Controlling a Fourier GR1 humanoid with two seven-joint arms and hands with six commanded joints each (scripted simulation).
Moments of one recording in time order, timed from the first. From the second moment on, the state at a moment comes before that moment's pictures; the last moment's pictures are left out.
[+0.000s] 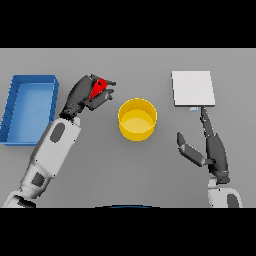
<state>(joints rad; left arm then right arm) -0.59 0.14 -0.22 -1.12 -0.35 0.06 0.09 0.15 -0.08 0.11 -1.74 0.26 -0.05 -0.08</state>
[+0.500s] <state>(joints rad) -0.76 0.27 -0.53 -1.08 -0.71 -0.01 0.27 0.16 -0.06 0.13 -1.76 0.27 -0.05 -0.07</state>
